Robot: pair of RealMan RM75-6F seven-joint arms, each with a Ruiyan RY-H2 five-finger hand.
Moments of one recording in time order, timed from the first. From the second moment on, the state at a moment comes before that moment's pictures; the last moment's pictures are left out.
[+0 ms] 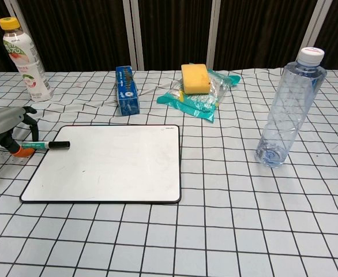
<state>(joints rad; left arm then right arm) -0.59 -1.71 -0.26 -1.15 0.85 1.00 0.54 0.11 -1.16 0.04 -1.59 -1.56 1.48 -0.01</state>
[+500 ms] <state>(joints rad) -0.57 -1.67 -0.29 -1.26 0.91 1.06 0.39 0.11 -1.16 0.04 -1.59 -1.56 1.48 -0.01</state>
